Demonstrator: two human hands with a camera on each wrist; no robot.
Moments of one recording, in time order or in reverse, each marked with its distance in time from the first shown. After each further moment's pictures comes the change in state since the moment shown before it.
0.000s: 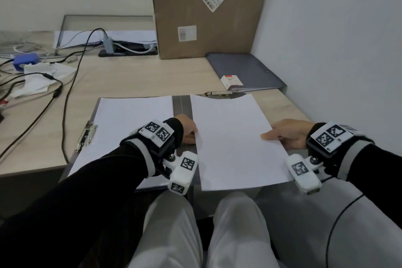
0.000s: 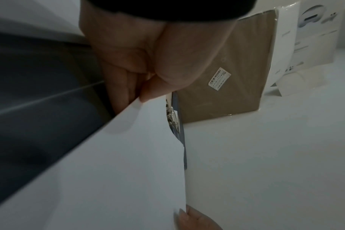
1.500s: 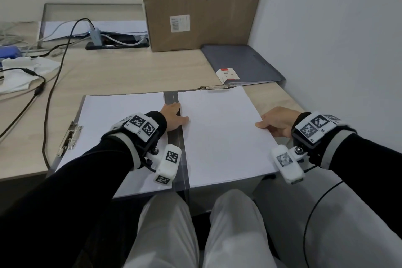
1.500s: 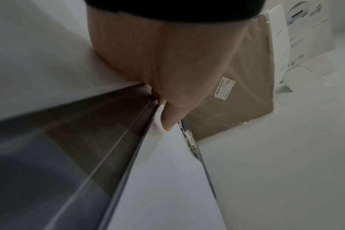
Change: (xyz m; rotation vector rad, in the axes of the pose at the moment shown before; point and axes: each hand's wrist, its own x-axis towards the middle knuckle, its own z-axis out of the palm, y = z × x) left_hand 0.042 0.005 -0.025 0.873 0.055 0.323; right_hand 0.028 -0.017 0.005 -0.004 0.183 0.026
